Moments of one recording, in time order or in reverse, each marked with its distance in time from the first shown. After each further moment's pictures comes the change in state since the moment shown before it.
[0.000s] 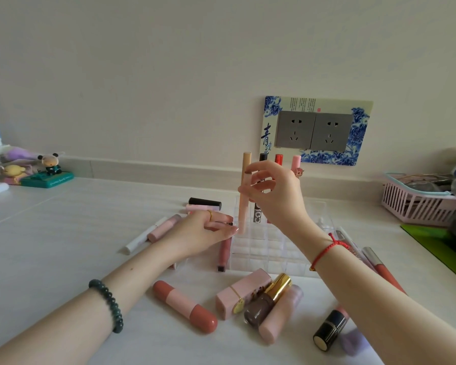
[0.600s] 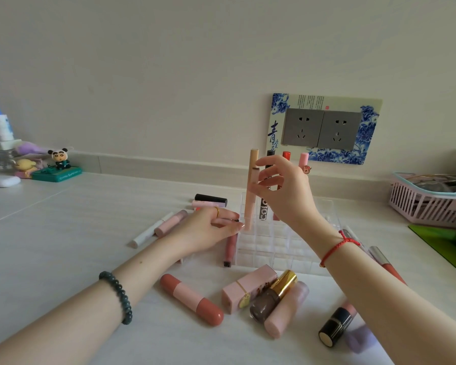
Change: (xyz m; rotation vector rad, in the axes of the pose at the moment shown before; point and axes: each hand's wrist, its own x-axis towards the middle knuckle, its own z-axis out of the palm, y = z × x) left_hand -0.003 0.001 0.001 0.026 0.012 0.014; right_hand 0.001 0.003 -0.005 -0.044 -0.039 0.012
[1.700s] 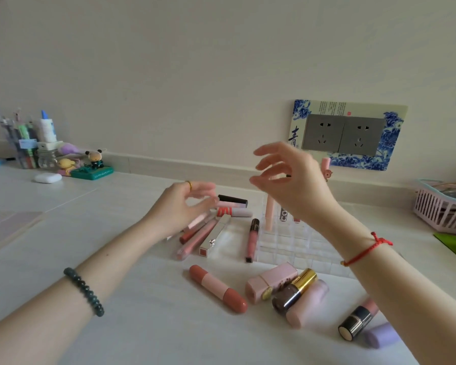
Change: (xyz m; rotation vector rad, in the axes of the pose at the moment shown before) left_hand -0.048 0.019 -0.069 0.110 0.327 0.130; right_hand -0.012 -0.060 -0.003 0.031 -0.134 -0.159
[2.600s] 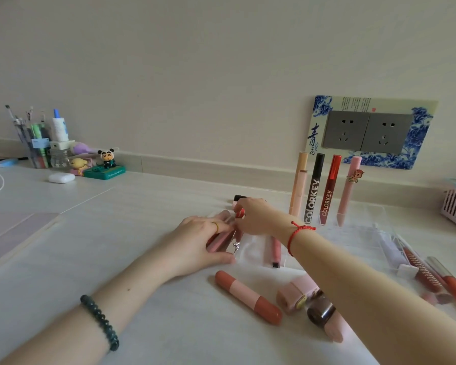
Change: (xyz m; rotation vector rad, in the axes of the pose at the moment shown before) left_hand -0.025 -0.035 0.001 0.566 -0.288 0.162; right_hand 0.027 0.045 0.110 -0.562 -0.599 0.306
